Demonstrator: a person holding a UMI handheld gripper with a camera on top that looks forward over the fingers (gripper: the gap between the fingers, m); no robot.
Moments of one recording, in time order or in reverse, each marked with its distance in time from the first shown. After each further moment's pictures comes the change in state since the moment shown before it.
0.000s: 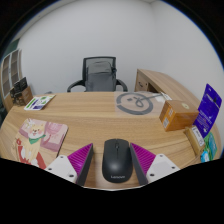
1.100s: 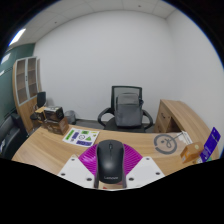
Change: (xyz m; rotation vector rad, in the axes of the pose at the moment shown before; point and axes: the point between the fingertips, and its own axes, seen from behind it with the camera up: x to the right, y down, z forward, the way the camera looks) arm -0.179 -0.159 -0.115 0.209 -0.169 -0.059
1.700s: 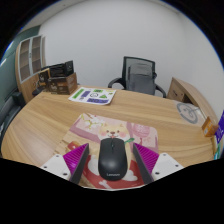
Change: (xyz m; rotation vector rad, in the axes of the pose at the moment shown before) arm -0.078 0.177 0.054 -0.233 -0.035 -0.069
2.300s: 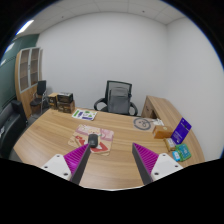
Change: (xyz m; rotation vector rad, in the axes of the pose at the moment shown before) arm 0.075 -0.030 -0.349 0.143 0.139 0.001
